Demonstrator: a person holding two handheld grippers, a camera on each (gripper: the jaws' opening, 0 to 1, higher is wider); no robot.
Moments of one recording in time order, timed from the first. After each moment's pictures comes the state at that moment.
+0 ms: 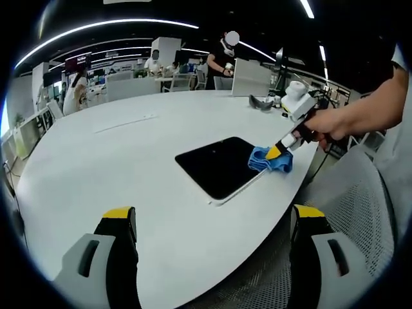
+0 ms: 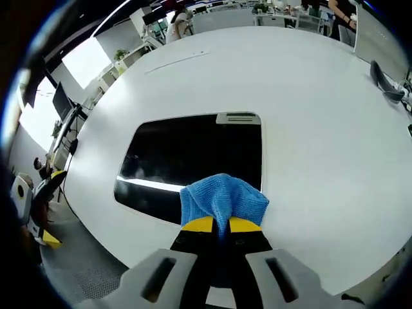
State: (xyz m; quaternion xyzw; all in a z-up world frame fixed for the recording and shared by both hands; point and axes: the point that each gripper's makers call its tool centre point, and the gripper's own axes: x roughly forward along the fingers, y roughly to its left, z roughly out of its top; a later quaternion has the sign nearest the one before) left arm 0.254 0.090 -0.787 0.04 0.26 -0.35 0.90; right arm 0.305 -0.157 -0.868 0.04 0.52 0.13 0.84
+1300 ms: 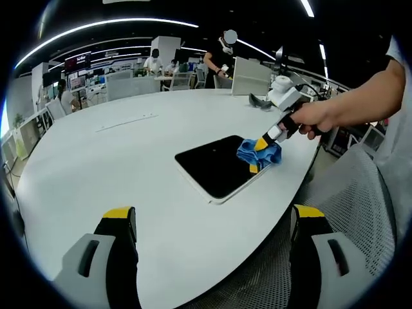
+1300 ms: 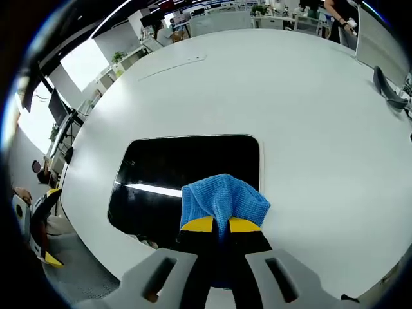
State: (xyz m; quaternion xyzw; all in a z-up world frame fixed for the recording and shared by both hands) left arm 0.254 0.090 -0.789 0.04 0.26 -0.35 0.90; right arm 0.346 -0.157 -0.868 0.04 0.51 0.12 0.85
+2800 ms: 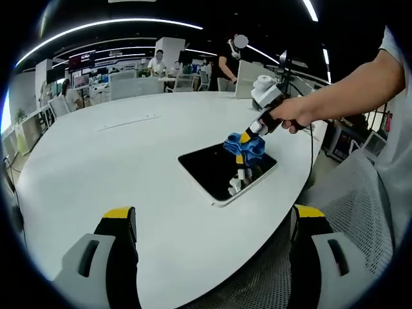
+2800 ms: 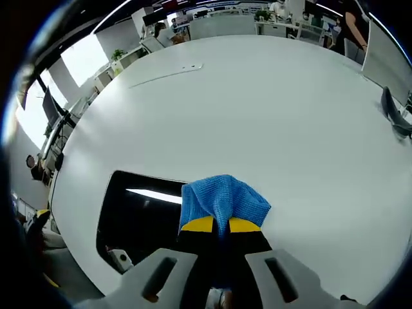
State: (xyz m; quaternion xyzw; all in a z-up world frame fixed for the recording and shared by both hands) left arm 0.258 0.093 -0.787 0.03 0.26 -0.34 0.90; right arm 0.415 -0.161 -0.869 0.01 0.50 0.12 0.86
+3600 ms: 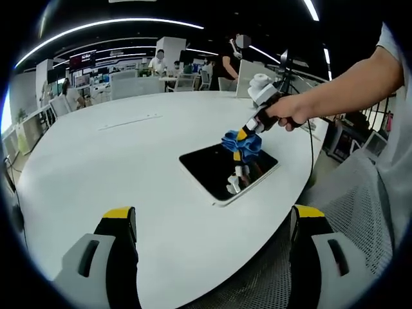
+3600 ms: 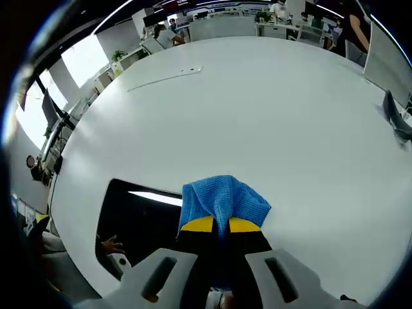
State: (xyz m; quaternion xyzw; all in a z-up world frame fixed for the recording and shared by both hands) left arm 0.259 0.093 -0.788 0.03 0.26 -0.34 0.90; right arm 0.428 -0.161 -0.868 0.02 0.50 0.12 0.86
